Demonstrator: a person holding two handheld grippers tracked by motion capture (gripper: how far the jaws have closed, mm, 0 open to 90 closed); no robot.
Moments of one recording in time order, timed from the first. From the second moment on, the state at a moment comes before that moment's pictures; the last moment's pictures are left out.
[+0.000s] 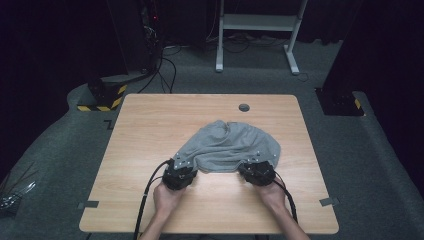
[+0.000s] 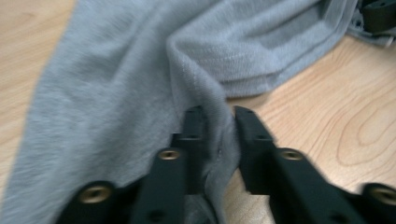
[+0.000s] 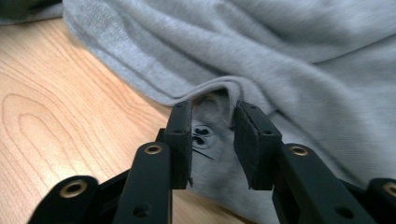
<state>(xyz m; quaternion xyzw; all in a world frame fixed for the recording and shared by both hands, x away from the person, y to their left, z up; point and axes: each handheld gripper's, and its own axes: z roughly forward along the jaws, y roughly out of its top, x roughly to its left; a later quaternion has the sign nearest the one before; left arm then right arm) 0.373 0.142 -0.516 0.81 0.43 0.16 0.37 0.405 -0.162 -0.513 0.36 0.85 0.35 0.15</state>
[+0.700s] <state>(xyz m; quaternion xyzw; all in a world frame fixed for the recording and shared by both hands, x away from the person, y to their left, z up) 0.350 0.162 -0.497 0.80 0.42 0.17 0.39 0.366 -0.238 -0.505 0.35 0.85 0.33 0.20</state>
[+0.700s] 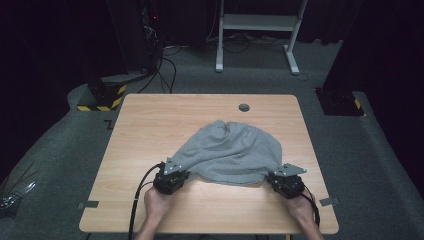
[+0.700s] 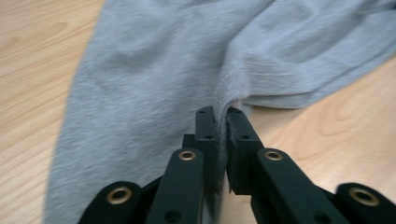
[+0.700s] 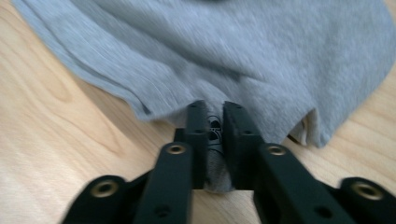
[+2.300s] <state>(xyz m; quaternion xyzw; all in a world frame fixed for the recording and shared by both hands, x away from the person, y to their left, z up) 0.369 0.145 -0.511 0.83 0.43 0.17 0.31 0.370 -0.171 -0.511 0.28 0.90 0.32 0.13</state>
